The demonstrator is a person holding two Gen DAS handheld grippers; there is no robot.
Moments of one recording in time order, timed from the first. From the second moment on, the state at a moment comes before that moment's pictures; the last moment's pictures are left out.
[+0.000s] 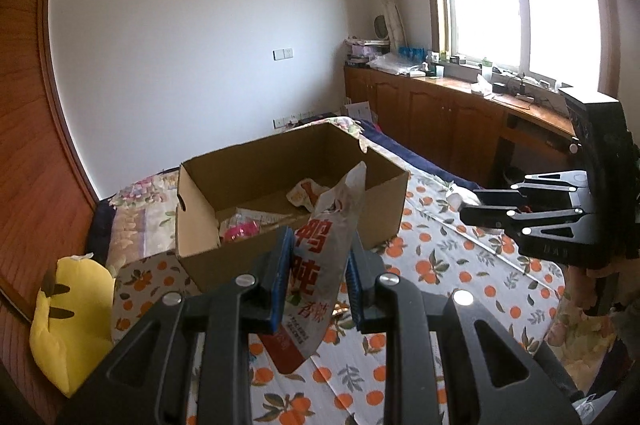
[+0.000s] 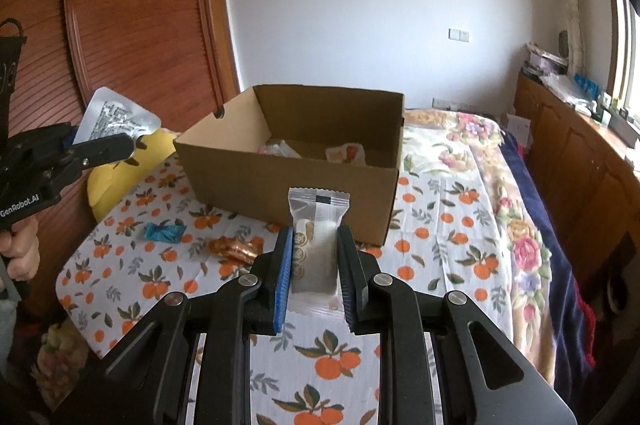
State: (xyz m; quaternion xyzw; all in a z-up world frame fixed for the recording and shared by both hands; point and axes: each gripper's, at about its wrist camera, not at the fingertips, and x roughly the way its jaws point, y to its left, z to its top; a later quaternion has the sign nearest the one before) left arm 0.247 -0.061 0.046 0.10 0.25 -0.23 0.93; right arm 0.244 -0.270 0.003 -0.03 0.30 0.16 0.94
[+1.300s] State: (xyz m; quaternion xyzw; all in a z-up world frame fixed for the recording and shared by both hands) left arm 0.417 -0.033 -0.009 0.03 0.29 -0.19 0.94; right arm 0.382 -0.235 -0.007 -0.07 0.30 0.20 0.93
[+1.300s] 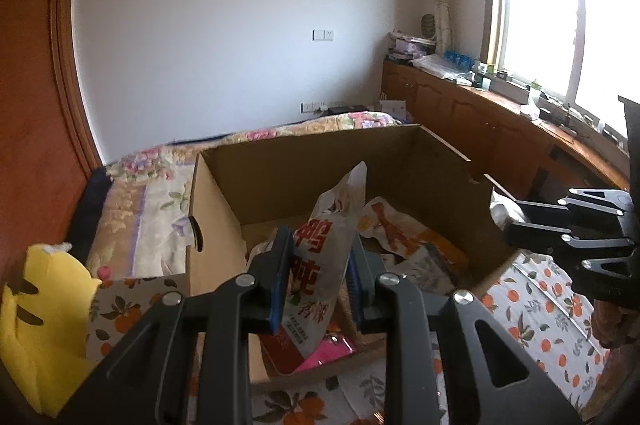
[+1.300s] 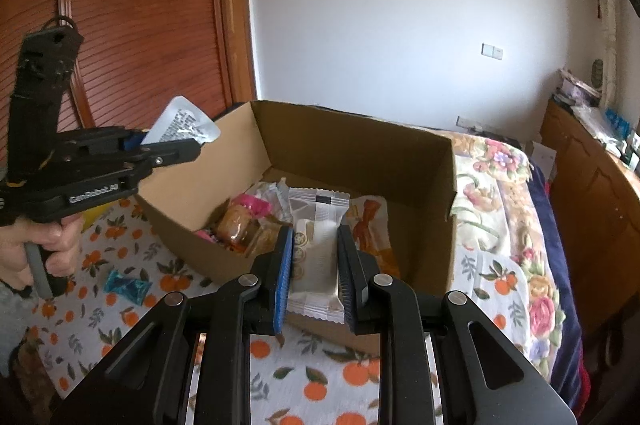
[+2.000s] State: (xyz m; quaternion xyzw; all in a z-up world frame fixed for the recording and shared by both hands) left arm 0.439 -0.041 -0.049 0.04 0.33 -0.19 0.92; right arm 0.438 -0.231 -0.040 -0.03 0.34 0.21 0.92
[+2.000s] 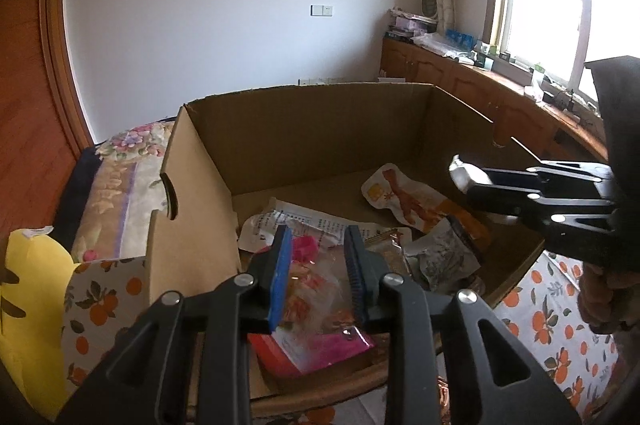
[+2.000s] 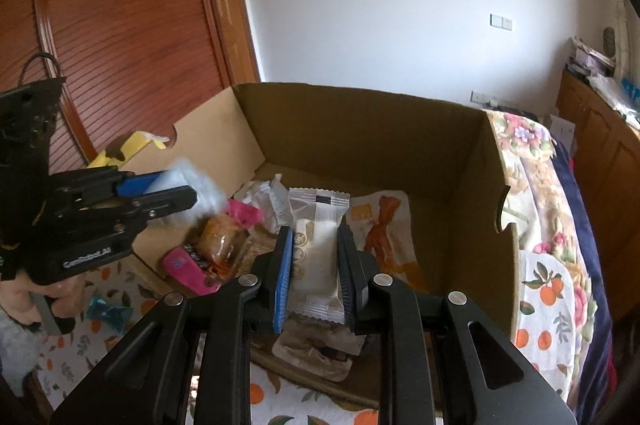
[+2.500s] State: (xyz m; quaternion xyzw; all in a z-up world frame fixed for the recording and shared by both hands) left arm 0.433 -0.038 -0.051 0.04 0.30 -0.20 0.93; right arm 0.447 -0.233 -0.053 -0.01 0.35 0.21 0.91
